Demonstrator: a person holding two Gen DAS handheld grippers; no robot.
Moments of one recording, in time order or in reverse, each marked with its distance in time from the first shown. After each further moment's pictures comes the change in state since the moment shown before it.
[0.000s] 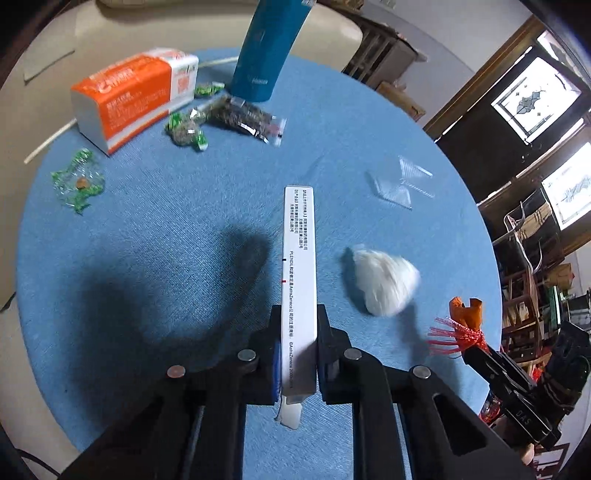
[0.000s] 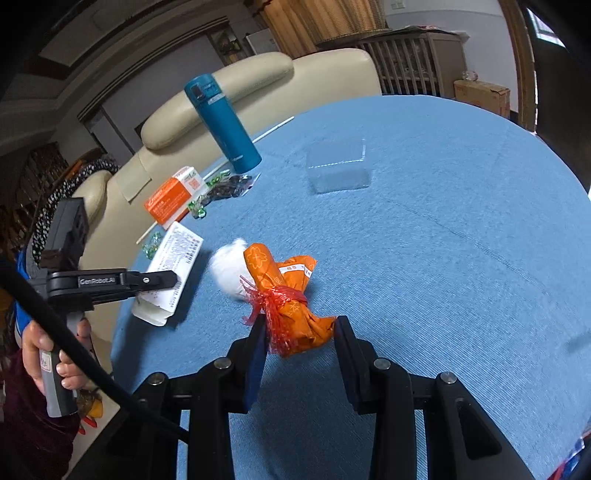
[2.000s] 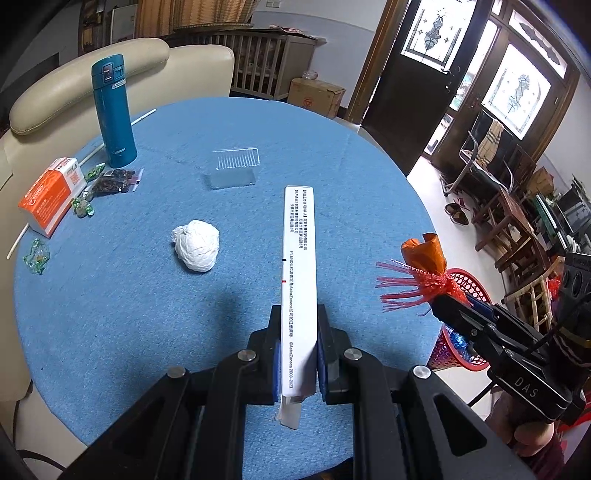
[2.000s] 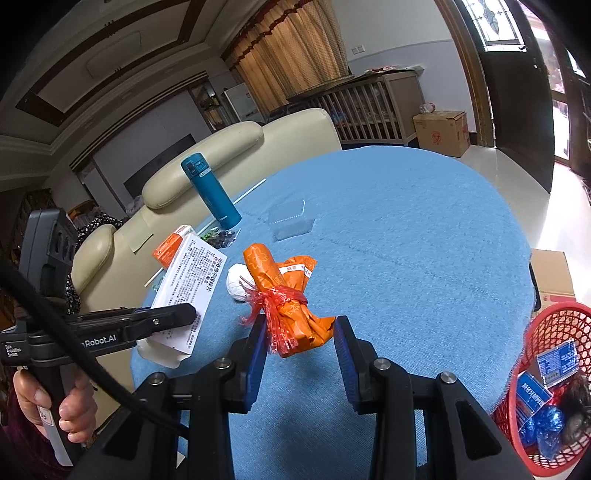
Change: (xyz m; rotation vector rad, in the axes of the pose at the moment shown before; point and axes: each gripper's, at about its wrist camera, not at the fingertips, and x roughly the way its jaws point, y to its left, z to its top) left arm -0.035 -0.175 -0.071 0.368 -0.058 -0.018; right arm -0.132 -0.035 -0.046 0.078 -0.219 -0.055
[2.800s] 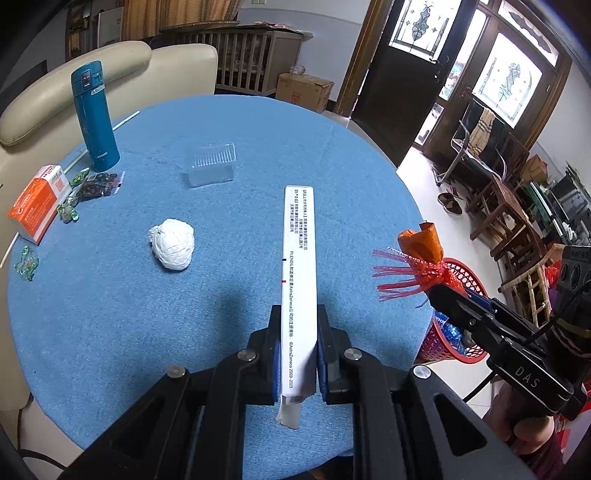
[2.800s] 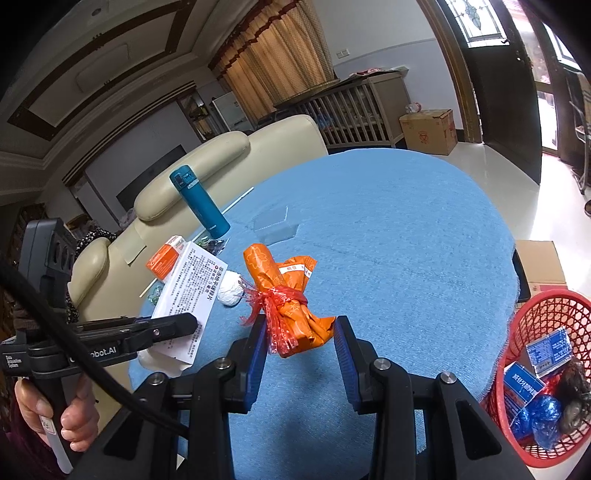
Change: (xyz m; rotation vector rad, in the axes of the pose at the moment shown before) left arm 0.007 -0.027 -0.001 0.038 0.023 -0.017; right arm -0.016 -0.023 -0.003 0.052 -0.022 -0.017
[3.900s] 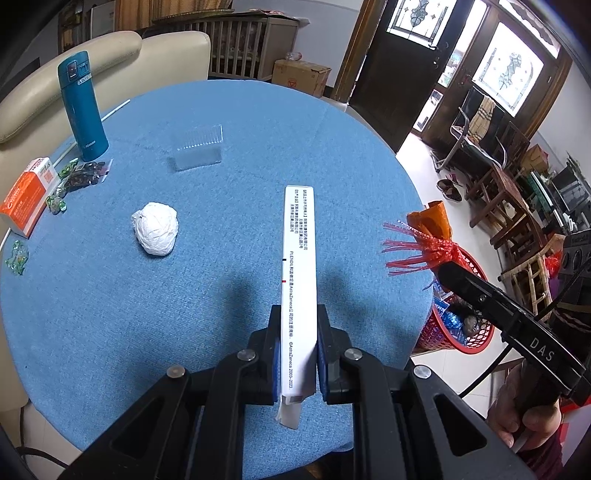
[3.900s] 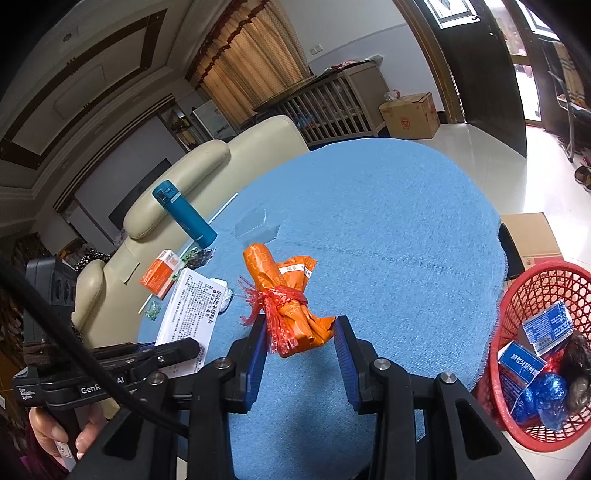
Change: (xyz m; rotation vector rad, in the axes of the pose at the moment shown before) left arm 0.016 -0.011 -0.006 0.011 0.054 -0.002; right arm -0.001 -0.025 -0.001 0.110 0.005 -0.007
